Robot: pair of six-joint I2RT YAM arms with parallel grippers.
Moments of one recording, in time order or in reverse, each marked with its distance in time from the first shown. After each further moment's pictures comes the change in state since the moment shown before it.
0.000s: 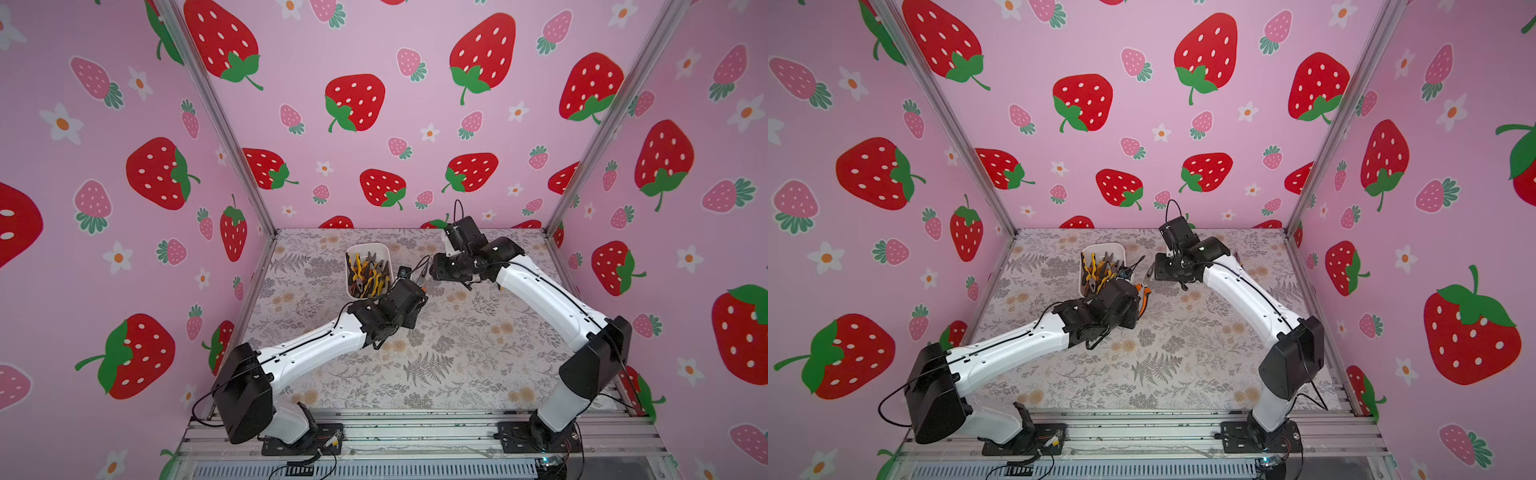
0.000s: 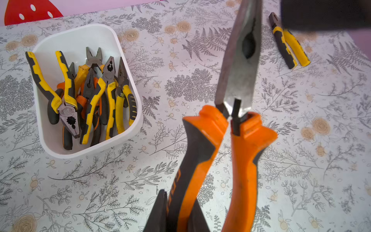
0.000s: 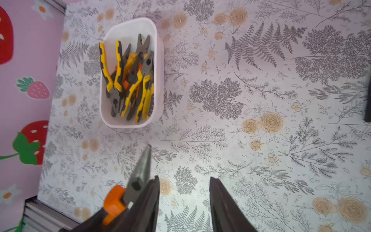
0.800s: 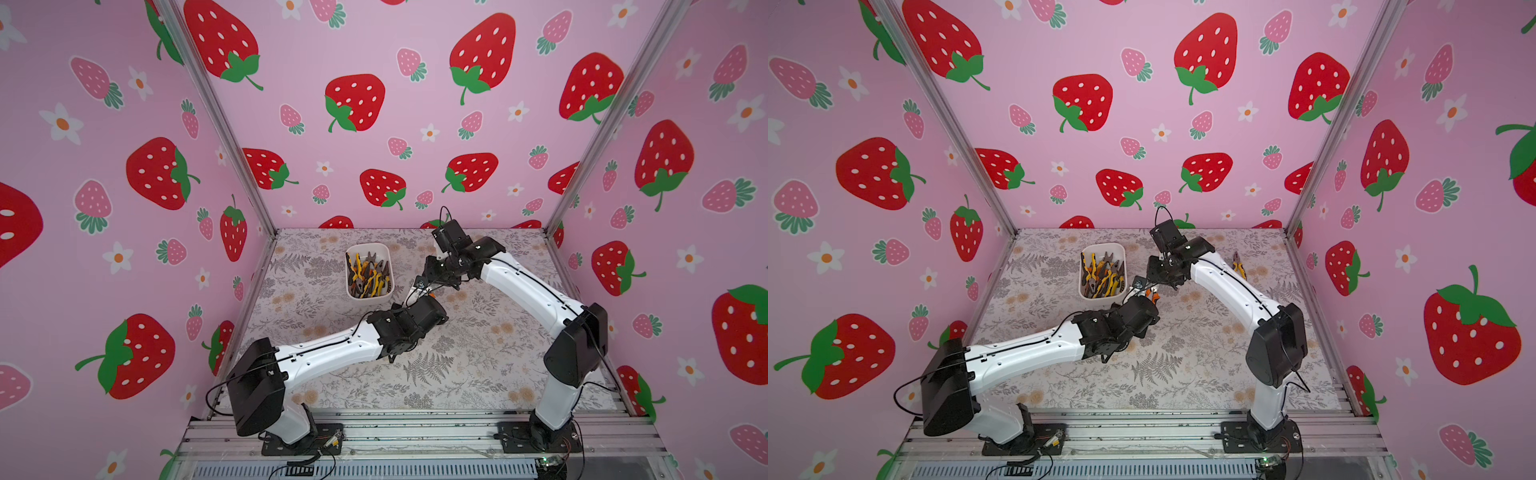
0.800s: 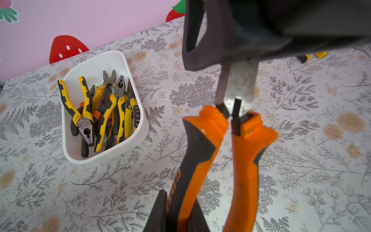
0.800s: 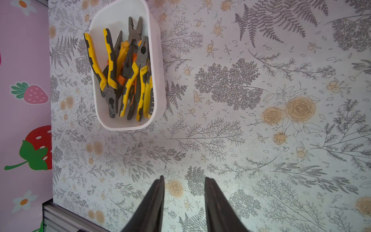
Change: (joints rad) left arm -0.137 0.086 0.028 0.011 -0.263 0.001; right arm 0.014 0.095 -0.023 0.015 -0.047 0.123
